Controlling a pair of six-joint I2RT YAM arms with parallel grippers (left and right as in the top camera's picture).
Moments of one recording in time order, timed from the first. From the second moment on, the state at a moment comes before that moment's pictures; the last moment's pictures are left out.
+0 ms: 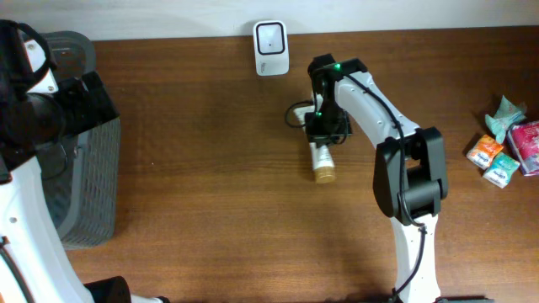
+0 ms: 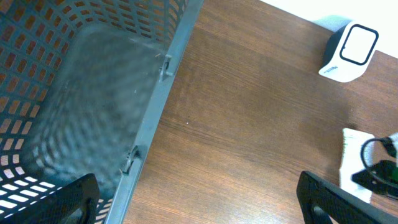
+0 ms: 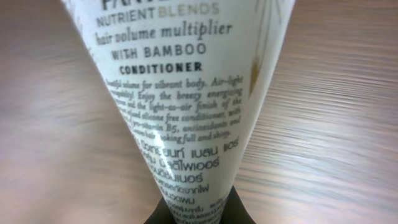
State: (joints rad) left arm 0.17 1.62 2.35 -1.69 -0.02 -0.23; right arm 0.29 2.31 1.93 -1.29 -0.08 0.25
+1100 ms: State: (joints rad) left arm 0.17 1.62 2.35 -1.69 -0.02 -0.23; right arm 0.08 2.26 1.74 -1.12 -0.49 -0.08
